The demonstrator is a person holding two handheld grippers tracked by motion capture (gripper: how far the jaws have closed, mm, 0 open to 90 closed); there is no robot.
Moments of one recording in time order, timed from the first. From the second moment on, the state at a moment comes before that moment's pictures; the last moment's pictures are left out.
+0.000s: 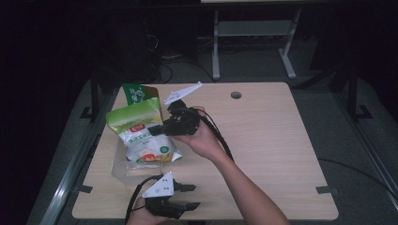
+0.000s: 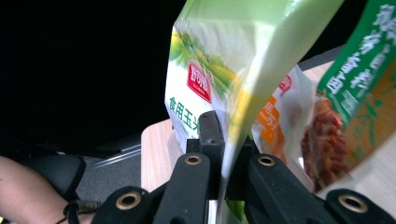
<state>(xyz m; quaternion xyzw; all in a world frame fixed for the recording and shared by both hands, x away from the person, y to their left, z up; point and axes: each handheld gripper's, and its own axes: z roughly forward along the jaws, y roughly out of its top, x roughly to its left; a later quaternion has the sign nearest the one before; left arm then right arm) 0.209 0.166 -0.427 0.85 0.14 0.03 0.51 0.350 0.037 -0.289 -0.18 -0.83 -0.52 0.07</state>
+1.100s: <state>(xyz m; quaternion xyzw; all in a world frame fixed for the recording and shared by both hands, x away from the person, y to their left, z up) 0.208 0.164 -0.430 0.85 0.13 0.03 0.50 0.359 0.128 -0.346 -0.16 -0.85 -0.47 0.13</state>
